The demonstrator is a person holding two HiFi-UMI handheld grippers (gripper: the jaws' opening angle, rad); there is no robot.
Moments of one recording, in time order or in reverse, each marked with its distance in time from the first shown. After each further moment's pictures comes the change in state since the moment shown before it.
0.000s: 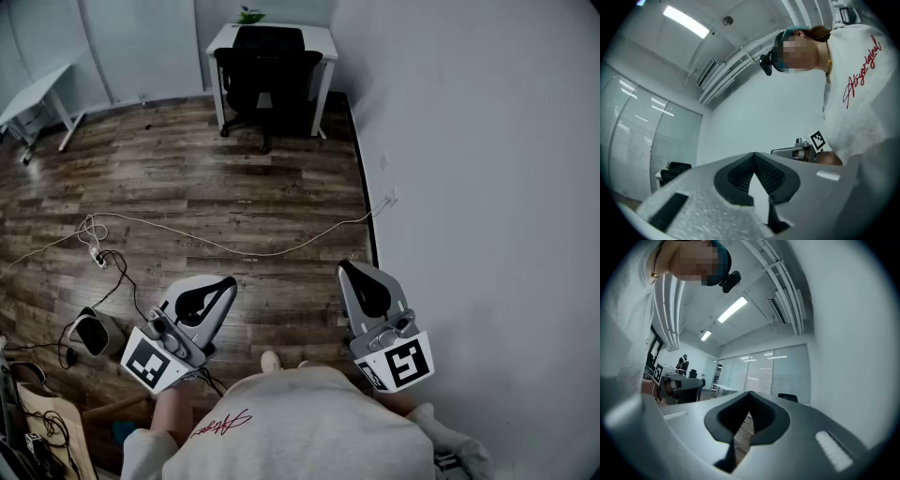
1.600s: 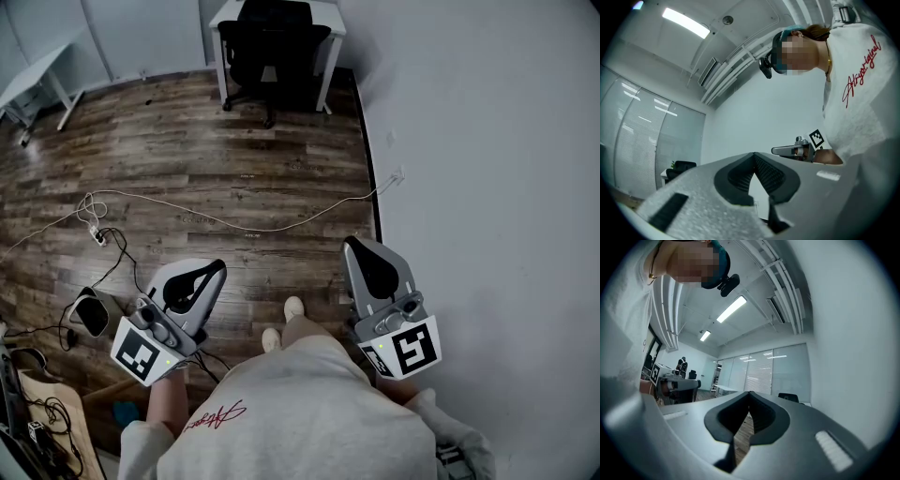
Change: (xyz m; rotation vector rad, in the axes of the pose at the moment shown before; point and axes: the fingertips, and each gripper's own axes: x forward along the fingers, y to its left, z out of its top) left arm -0.016 0.013 -0.005 0.003 0.036 0.036; right arm 0.012 -0.001 -0.003 0.022 0.000 -0.009
